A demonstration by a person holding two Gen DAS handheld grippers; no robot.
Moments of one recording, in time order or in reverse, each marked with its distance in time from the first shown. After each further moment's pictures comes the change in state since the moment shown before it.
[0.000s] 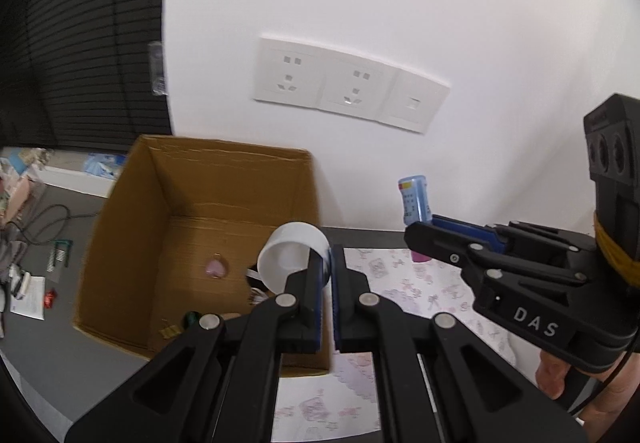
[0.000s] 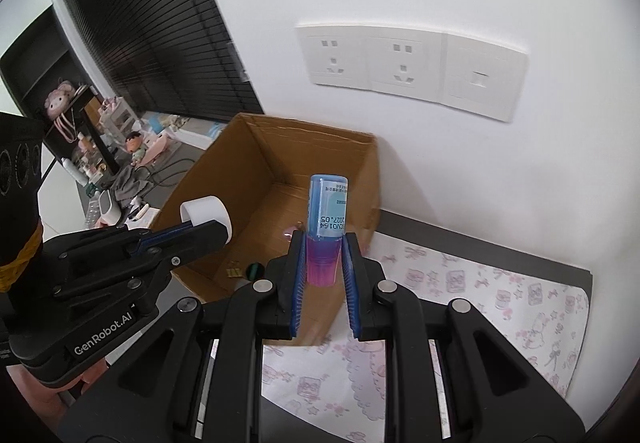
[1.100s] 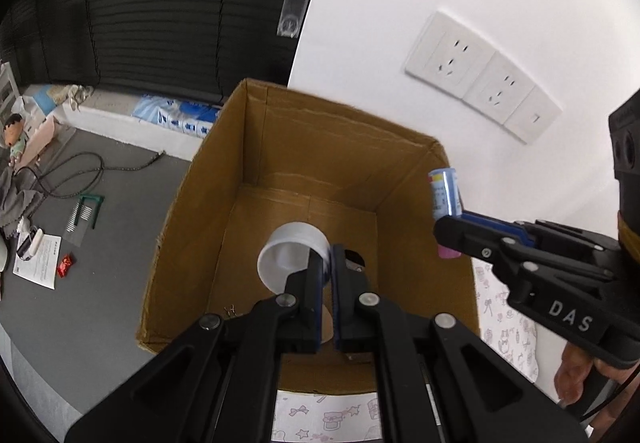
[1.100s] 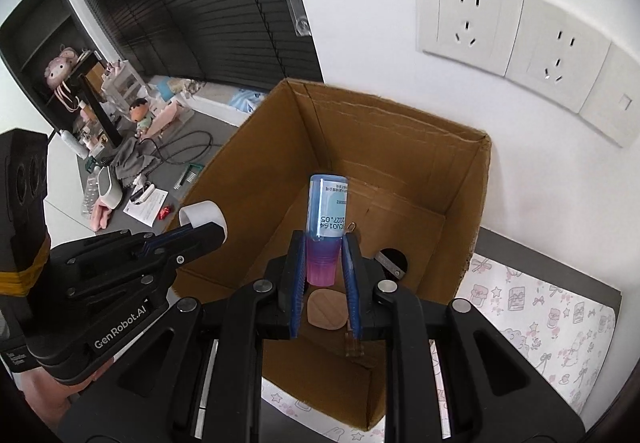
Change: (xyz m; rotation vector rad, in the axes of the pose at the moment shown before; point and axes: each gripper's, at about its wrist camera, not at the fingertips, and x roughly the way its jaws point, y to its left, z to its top) left arm 0.034 0.143 -0.010 -0.151 0.087 0.047; right arm 0.112 0.074 0.029 -0.052 0.134 0.017
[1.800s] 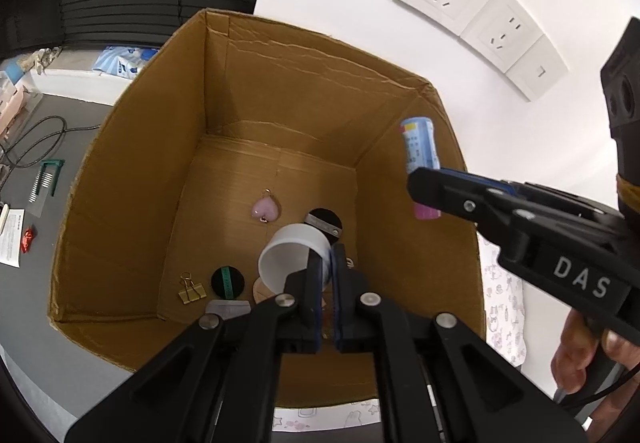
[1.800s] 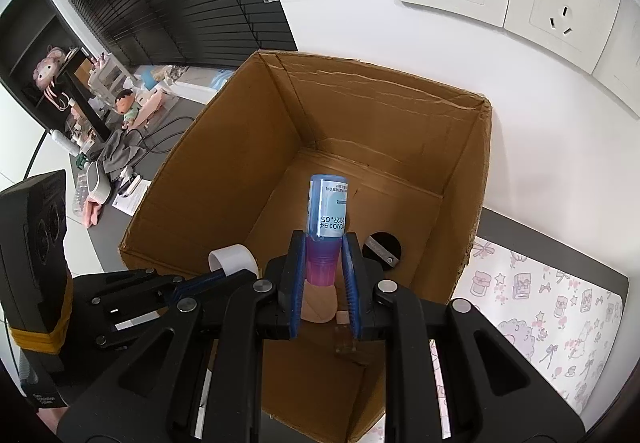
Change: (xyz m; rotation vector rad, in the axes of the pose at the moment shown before) left arm 0.042 -0.016 -0.025 -0.011 0.121 -0.060; right arm 0.031 -0.019 -0.004 0.036 0.058 -0.002
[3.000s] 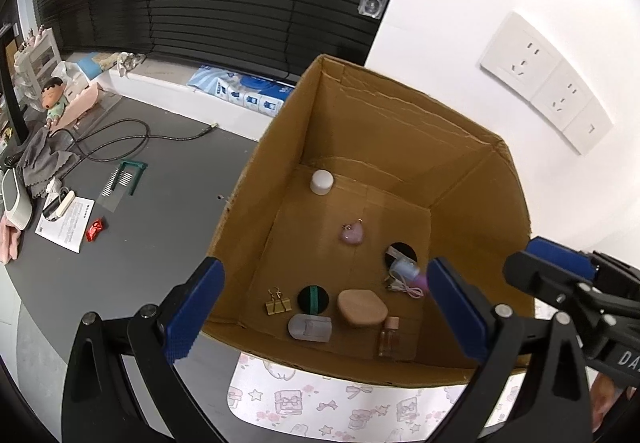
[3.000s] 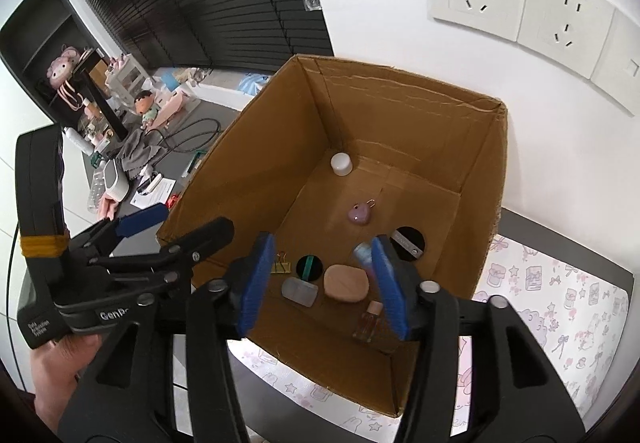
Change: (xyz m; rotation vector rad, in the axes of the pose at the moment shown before) left arm -0.041 0.051 -0.001 -0.086 -0.121 0.189; right arm -0.027 0.030 -0.016 -0.018 -0.042 0.031
